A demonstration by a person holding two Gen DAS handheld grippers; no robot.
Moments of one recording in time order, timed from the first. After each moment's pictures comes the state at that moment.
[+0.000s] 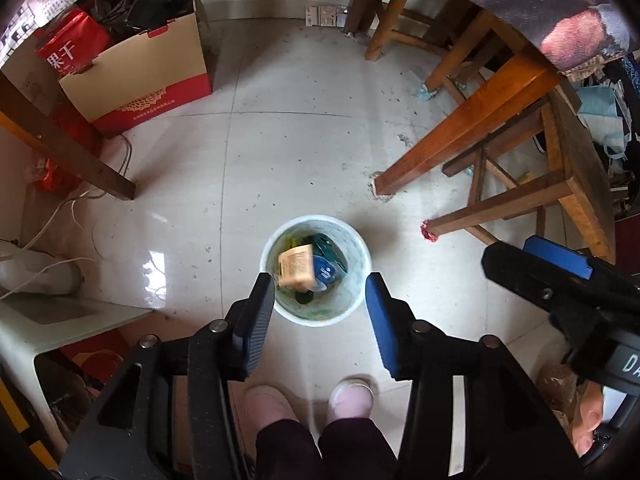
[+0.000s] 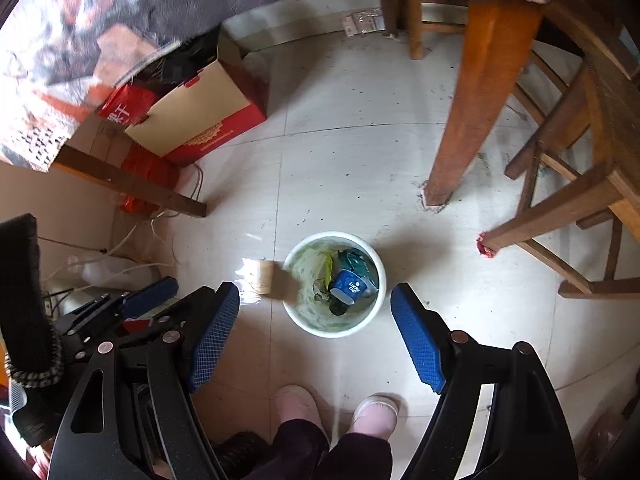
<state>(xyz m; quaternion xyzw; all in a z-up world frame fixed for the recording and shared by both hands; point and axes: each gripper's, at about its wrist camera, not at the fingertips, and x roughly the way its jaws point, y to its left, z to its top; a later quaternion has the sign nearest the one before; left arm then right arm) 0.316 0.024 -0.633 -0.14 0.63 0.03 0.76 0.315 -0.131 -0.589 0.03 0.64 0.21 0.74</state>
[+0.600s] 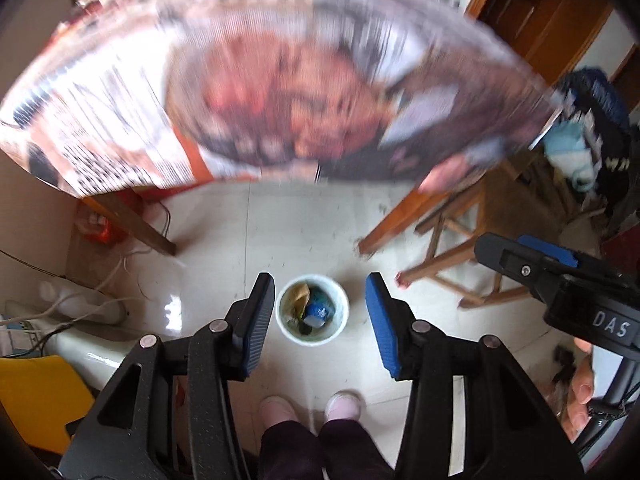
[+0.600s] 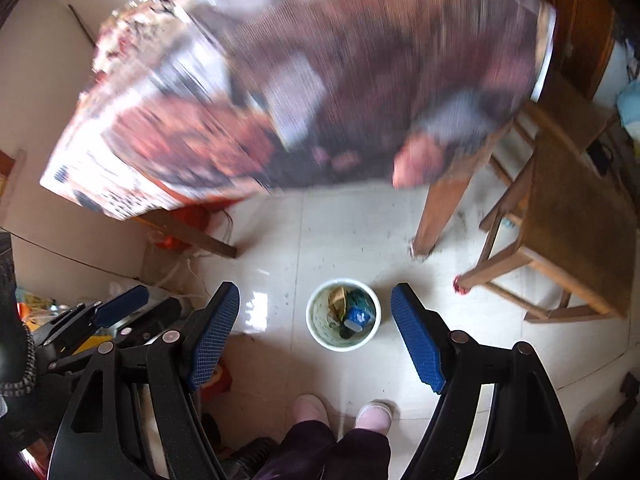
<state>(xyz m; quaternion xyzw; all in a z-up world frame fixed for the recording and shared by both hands) 0.301 0.027 -0.386 -0.13 0.55 0.05 0.83 0.318 -0.142 -0.398 0.03 0.58 0.22 0.79</state>
